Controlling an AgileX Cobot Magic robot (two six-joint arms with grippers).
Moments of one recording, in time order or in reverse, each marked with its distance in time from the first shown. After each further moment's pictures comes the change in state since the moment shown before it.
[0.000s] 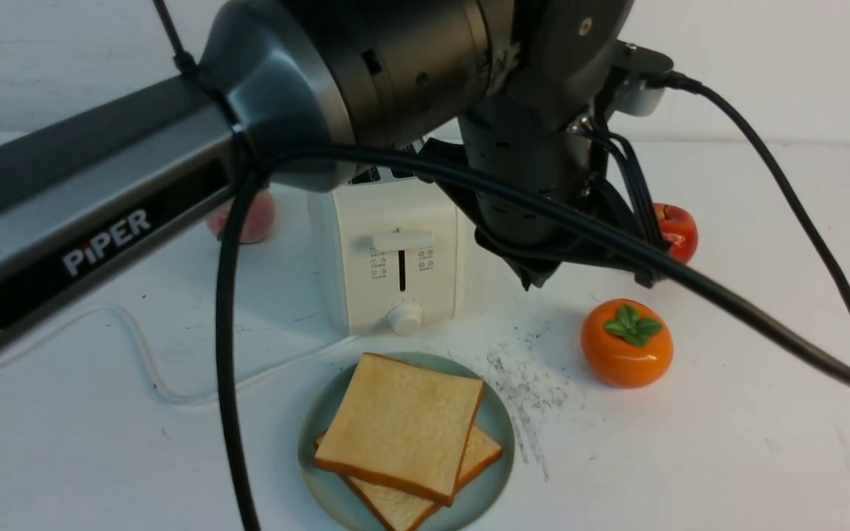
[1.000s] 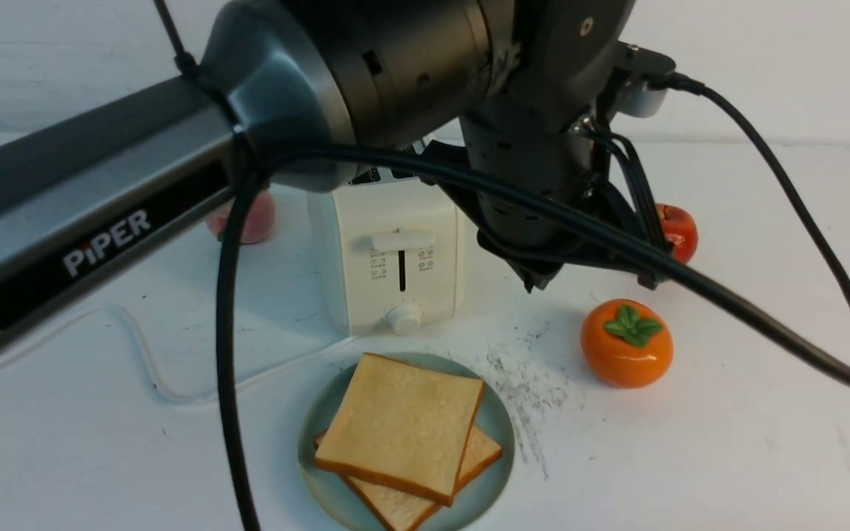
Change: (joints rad) right arm 0.000 -0.180 0.201 -0.160 -0.052 -0.004; left arm 0.000 -0.003 0.000 -0.001 0.000 0.019
